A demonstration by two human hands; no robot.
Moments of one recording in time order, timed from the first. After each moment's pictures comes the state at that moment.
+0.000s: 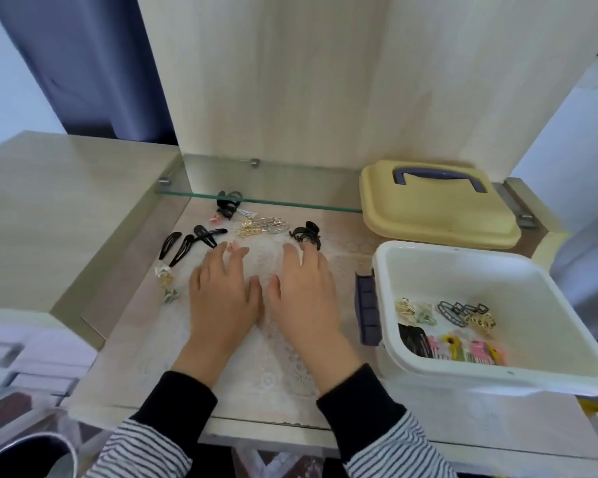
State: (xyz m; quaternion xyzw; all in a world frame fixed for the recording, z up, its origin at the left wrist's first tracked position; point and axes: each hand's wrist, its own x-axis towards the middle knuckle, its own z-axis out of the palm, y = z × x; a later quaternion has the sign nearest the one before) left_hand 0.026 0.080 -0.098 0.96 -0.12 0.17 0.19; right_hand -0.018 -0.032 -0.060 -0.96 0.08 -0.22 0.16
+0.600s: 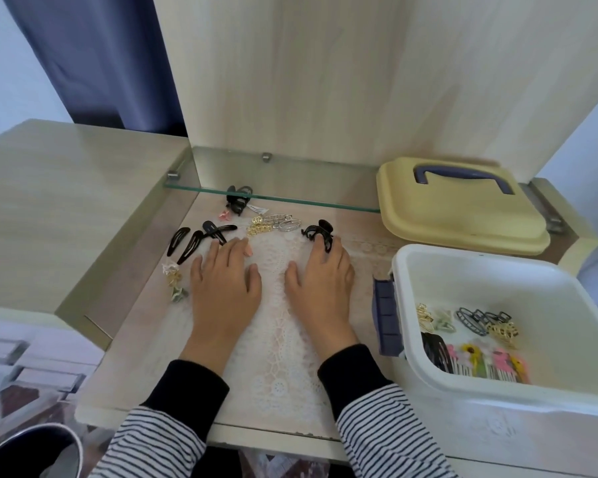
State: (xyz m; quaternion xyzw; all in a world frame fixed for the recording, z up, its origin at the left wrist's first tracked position) left_hand 0.050 0.088 -0.109 0.96 -0.10 0.15 0.19; right_hand 0.024 -0.049 -0.104 -0.95 0.19 -0.18 0.18
